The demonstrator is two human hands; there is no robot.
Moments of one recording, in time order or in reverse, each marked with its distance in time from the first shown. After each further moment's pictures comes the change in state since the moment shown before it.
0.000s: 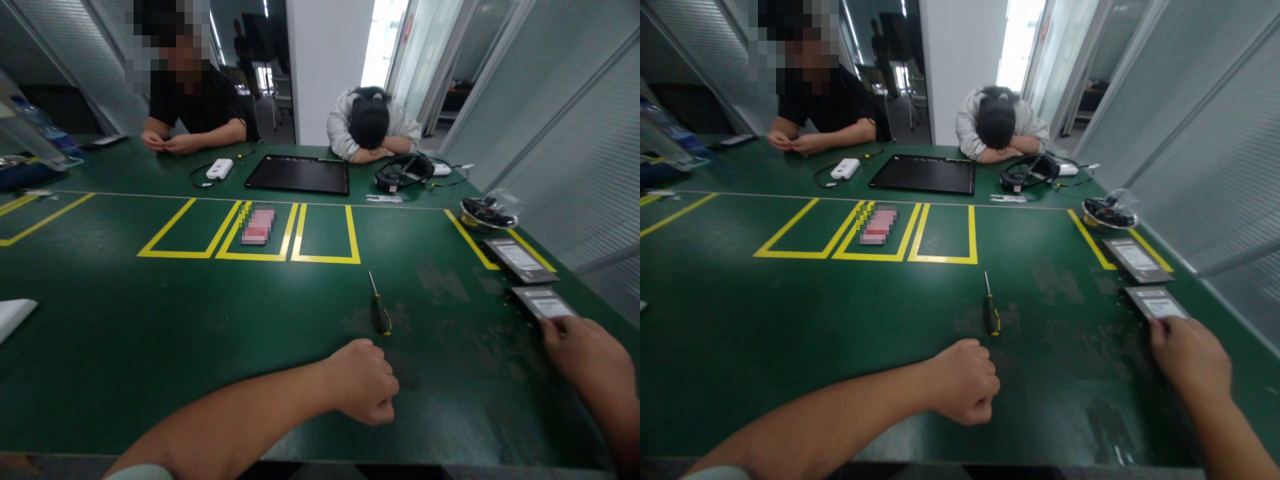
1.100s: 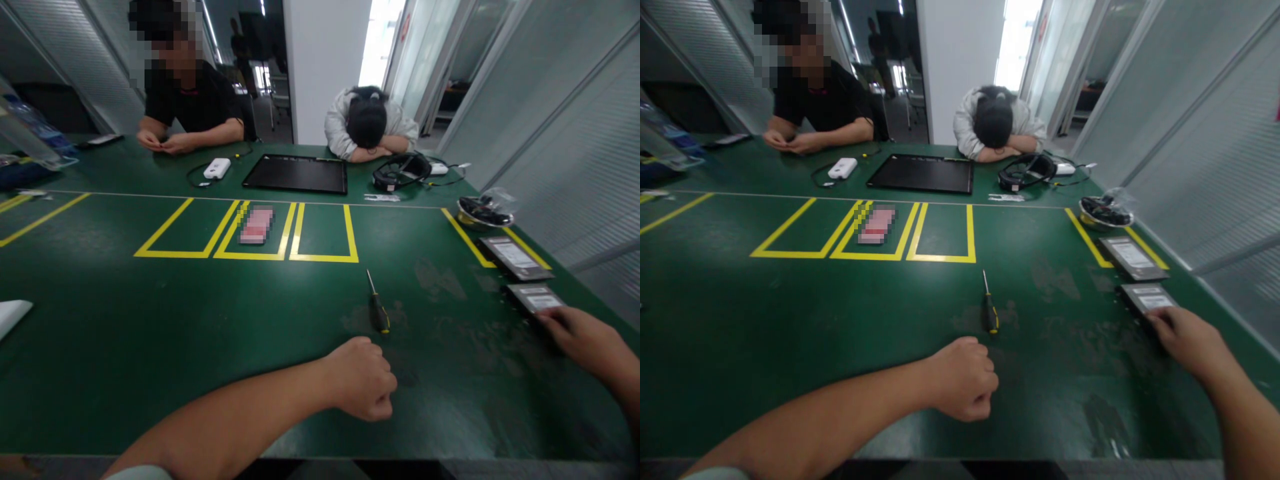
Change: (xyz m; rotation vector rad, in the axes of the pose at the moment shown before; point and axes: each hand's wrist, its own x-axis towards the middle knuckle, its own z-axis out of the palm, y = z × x) left_hand -0.001 0.000 0.001 0.013 0.017 -0.006; right_hand 0.039 0.027 -0.001 0.299 -0.230 -0.034
